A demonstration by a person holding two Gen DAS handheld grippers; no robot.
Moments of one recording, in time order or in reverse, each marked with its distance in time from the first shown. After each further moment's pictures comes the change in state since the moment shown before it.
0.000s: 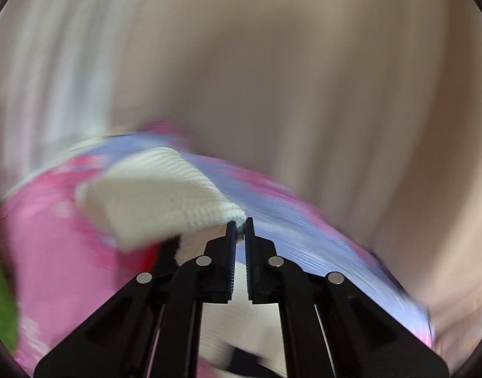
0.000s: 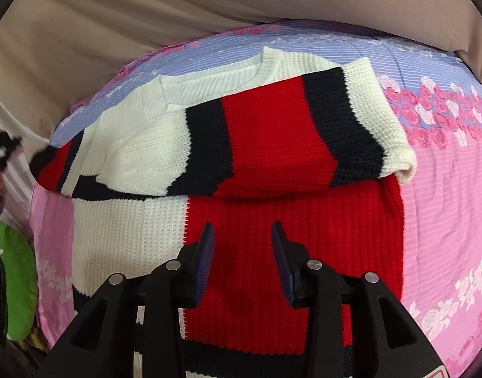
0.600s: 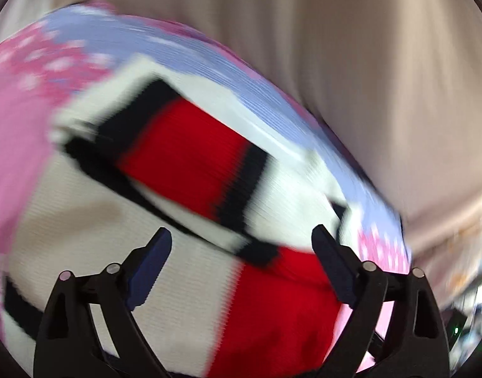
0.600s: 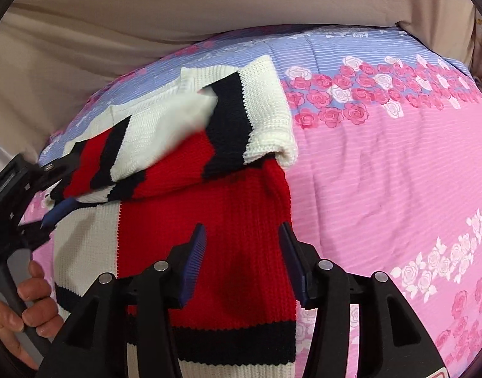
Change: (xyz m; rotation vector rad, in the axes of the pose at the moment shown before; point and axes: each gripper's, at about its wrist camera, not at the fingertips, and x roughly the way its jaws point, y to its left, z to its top) left arm 0.018 -0.075 -0.221 -0.113 0.268 -0.072; right arm -0.038 -0.093 -0.014 0.101 -0.050 -0.010
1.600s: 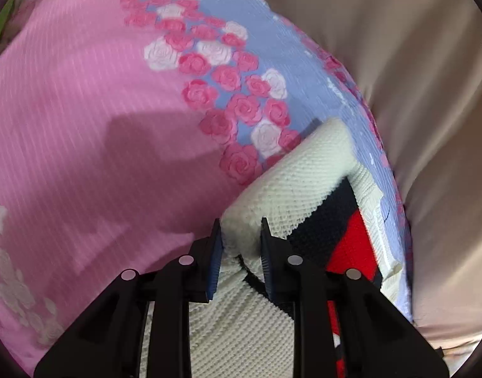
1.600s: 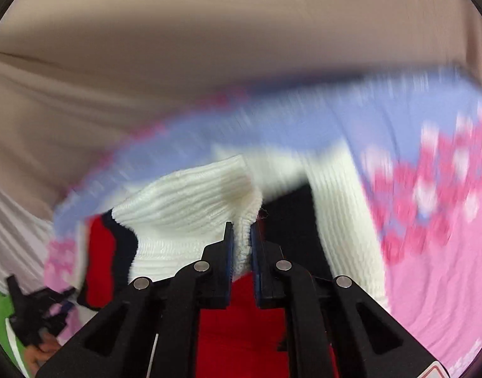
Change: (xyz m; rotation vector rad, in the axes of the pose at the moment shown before) left arm 0.014 0.136 0.063 -0.365 -0.042 0.224; right arm 0.092 0.022 0.121 0.074 -0.025 0.072
